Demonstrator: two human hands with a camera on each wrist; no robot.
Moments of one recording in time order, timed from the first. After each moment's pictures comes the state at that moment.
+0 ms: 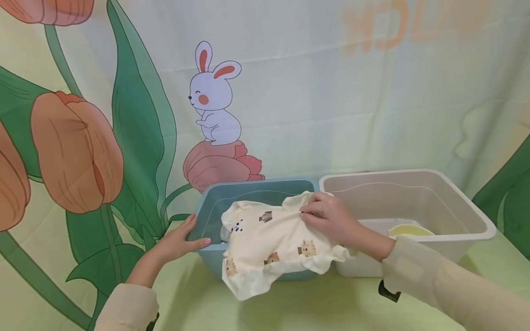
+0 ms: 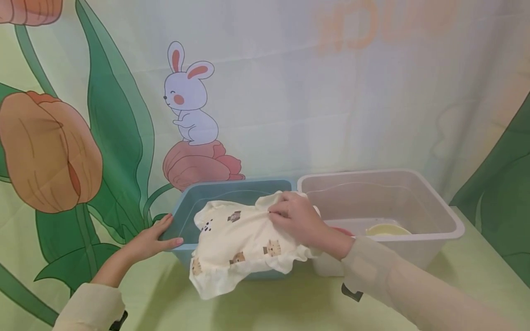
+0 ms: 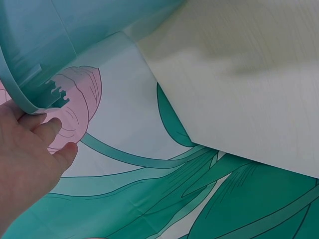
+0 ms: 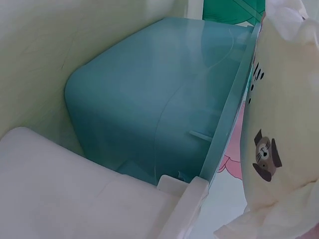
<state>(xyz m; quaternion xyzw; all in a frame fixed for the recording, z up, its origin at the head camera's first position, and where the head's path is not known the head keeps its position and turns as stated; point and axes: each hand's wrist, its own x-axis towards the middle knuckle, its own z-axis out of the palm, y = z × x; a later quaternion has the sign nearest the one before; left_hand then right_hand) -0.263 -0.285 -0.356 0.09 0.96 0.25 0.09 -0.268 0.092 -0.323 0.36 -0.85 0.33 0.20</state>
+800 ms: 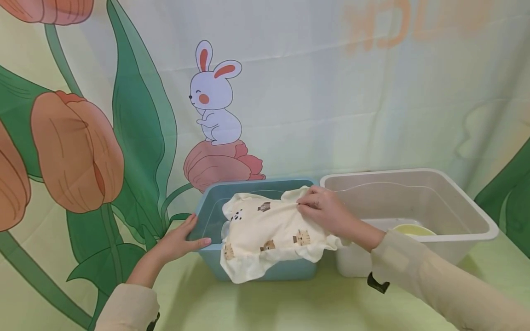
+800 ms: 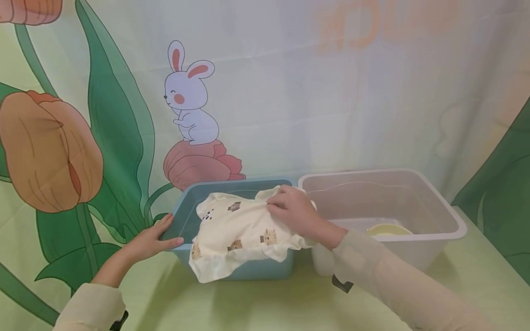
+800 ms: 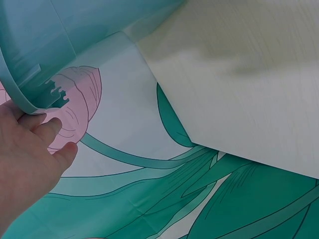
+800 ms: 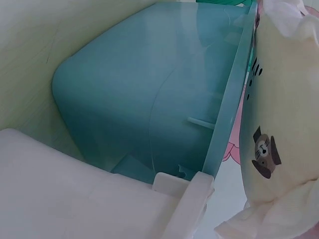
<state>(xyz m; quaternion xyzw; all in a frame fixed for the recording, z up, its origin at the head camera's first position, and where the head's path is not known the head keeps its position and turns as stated) -0.264 -0.285 -0.357 0.08 0.96 0.25 0.09 -0.288 0.084 -0.323 0.33 -0.86 0.36 0.15</state>
